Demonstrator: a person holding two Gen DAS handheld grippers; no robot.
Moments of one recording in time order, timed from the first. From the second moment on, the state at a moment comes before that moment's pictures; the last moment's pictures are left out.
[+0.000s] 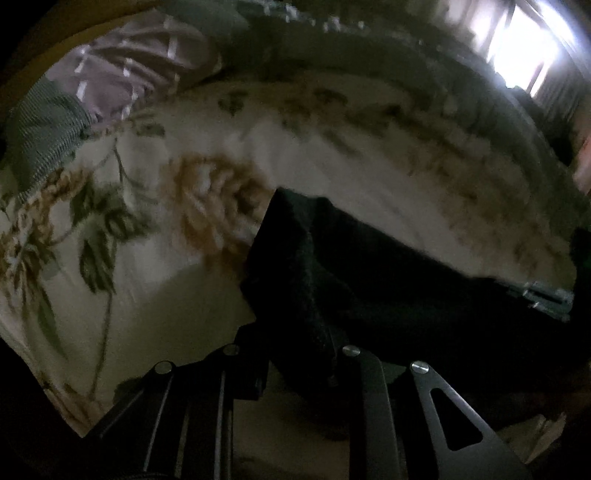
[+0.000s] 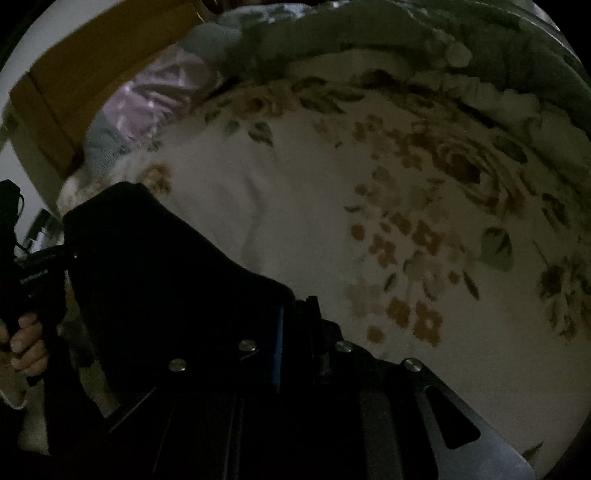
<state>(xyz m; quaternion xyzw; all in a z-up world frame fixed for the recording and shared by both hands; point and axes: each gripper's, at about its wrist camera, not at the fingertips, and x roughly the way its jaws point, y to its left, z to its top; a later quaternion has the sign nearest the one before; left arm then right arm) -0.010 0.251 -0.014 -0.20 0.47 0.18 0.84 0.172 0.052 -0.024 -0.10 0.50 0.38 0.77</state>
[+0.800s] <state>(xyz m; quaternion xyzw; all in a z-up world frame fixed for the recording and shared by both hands) -0.011 0.189 0.066 -0.15 0.43 0.15 0.88 0.109 -0.091 0.028 0.06 0.48 0.30 0.82</state>
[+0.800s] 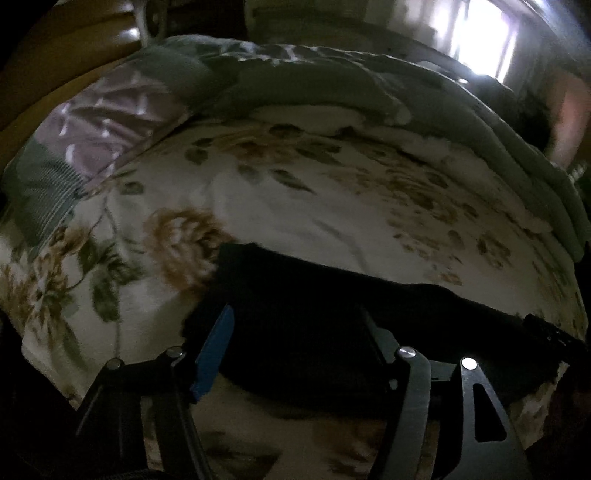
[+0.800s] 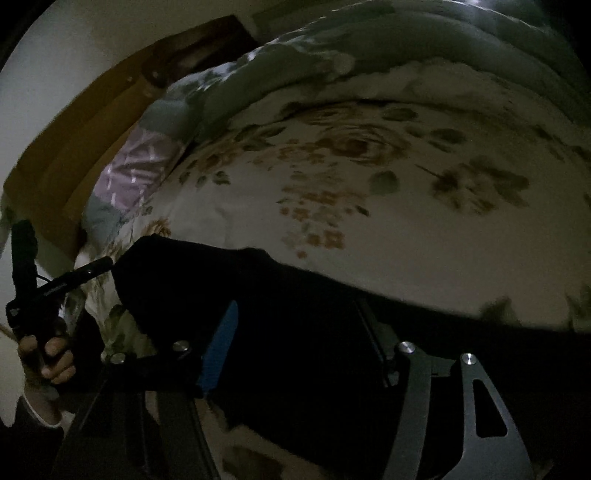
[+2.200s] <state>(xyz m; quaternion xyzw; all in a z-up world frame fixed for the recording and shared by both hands) 0.132 -0.123 0.060 0.06 0.50 -0.18 0.84 0.013 -0.335 -0.003 0.26 0.46 0.04 0.85</state>
